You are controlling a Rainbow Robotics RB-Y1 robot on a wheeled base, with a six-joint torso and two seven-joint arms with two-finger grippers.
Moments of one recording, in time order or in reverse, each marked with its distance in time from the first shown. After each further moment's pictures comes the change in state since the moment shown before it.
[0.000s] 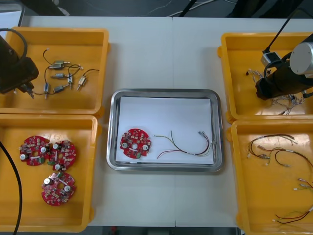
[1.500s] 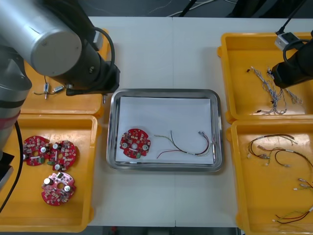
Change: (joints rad) right arm 0.000 -0.032 -0.166 -0.262 -0.043 0.336 0.072; left arm 0.032 -0.041 -0.514 -0.716 0.308 0.100 0.251
